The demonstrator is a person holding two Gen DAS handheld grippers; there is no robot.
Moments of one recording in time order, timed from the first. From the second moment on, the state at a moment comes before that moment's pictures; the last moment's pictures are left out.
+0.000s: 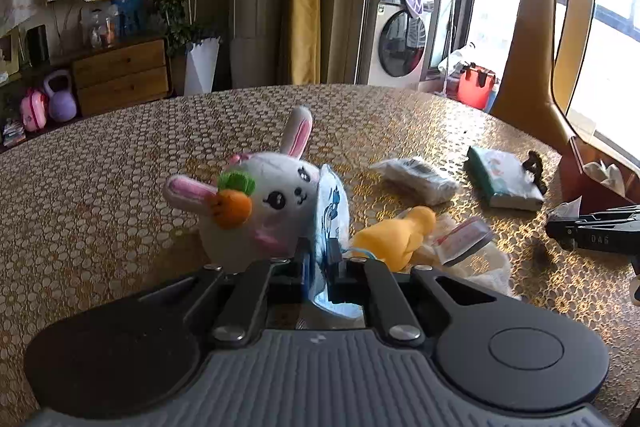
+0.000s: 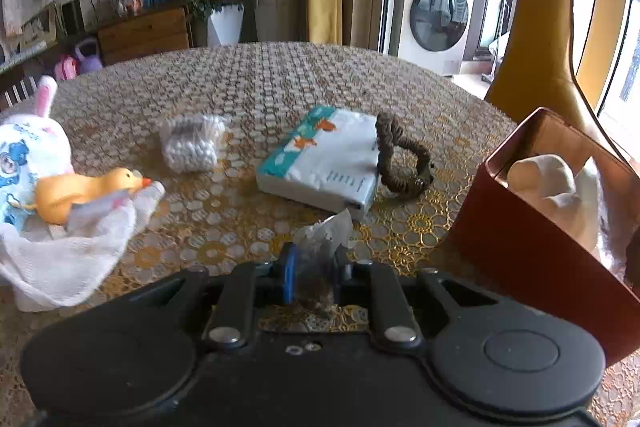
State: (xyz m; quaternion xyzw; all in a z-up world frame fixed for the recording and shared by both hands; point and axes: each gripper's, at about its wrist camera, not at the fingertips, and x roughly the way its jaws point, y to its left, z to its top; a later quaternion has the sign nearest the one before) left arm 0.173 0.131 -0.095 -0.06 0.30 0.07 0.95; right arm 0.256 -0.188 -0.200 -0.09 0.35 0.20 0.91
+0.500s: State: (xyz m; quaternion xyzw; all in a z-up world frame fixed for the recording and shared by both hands) left arm 0.151 0.125 -0.037 -0.06 0.26 0.05 0.96; right arm 0.203 -0.204 -0.135 -0.04 0.31 0.24 0.92
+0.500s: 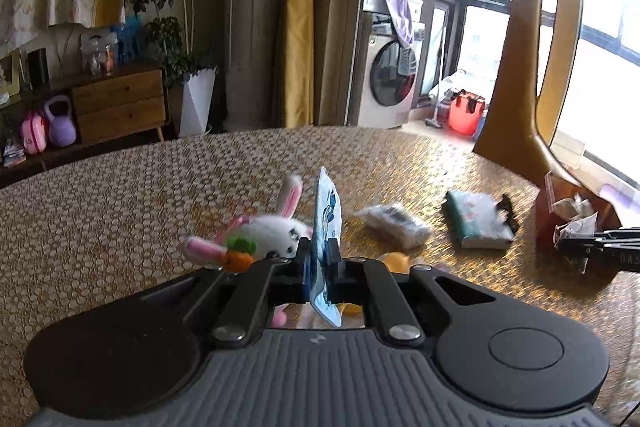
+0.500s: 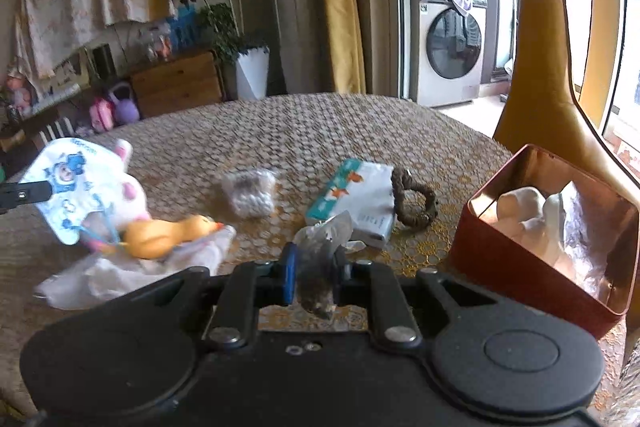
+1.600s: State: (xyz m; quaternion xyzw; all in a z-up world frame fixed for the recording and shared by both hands) left arm 0.207 -0.064 0.031 -0.03 0.26 -0.15 0.95; right arm 0.173 -0.334 -0.075 -0.01 0.25 0.18 0.95
